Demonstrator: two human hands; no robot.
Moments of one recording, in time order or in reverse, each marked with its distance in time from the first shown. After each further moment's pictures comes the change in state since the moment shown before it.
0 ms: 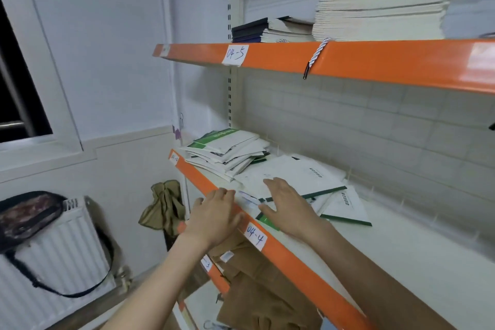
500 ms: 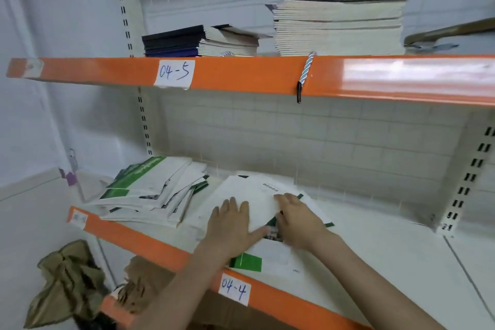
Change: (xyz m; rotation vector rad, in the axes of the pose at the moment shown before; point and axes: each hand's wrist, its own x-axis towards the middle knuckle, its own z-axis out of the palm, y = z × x) left_hand 0.116 0.053 0.027 -0.050 -0.211 0.426; right_hand 0.011 0.058 -0.006 -0.033 0.126 0.537
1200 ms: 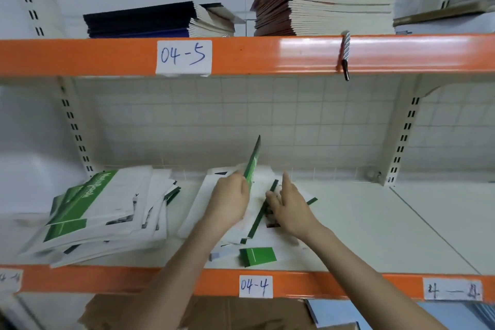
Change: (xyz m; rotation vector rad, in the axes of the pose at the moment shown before) left_hand 0.032 -0.026 -0.041 -0.555 0.253 0.305; right_hand -0.011 -0.058 0.015 0.406 0.347 0.358
